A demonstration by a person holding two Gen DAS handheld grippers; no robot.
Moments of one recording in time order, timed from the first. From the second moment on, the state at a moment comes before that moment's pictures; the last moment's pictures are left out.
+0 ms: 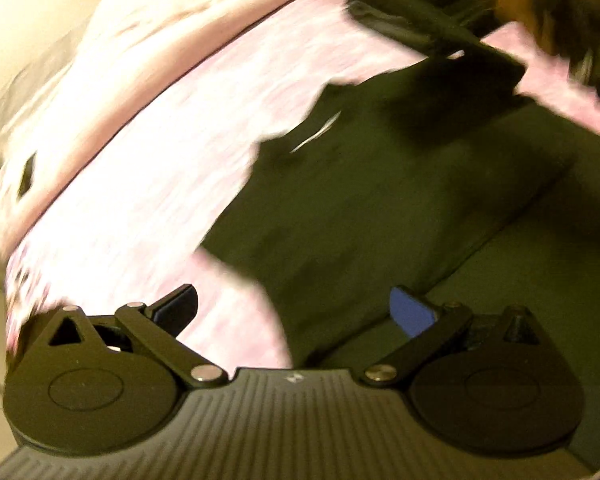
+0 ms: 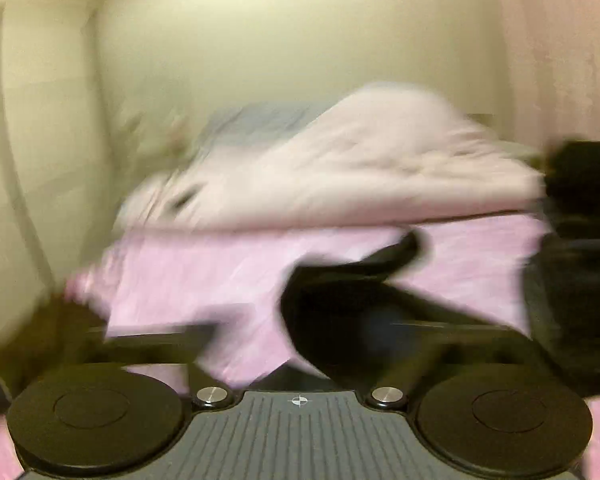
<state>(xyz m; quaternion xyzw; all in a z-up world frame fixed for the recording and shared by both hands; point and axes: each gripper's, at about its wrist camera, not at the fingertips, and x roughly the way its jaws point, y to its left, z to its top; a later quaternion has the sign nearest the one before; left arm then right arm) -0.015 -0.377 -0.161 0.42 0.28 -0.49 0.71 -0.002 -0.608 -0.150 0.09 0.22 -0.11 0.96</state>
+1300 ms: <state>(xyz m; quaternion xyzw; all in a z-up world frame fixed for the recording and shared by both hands) 0.065 -0.559 -0.286 0.49 0.31 -0.52 0.63 -0.098 -0.899 -0.228 0.31 0.31 -0.23 0.87</state>
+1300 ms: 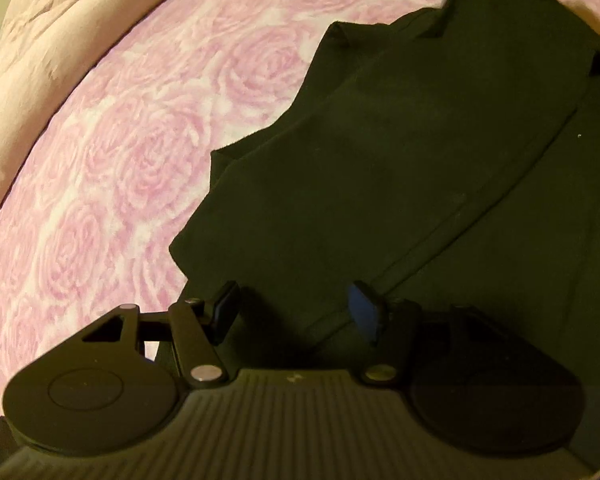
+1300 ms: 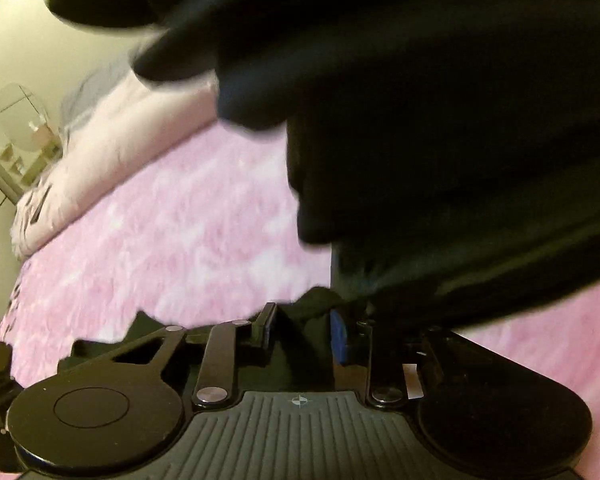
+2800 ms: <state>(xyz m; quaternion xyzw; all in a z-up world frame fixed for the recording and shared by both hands) 0.121 -0.502 -0.250 0.35 0.41 -0.44 0.72 -0.221 -0.795 -0.235 0.16 0.48 -0.29 0.81</state>
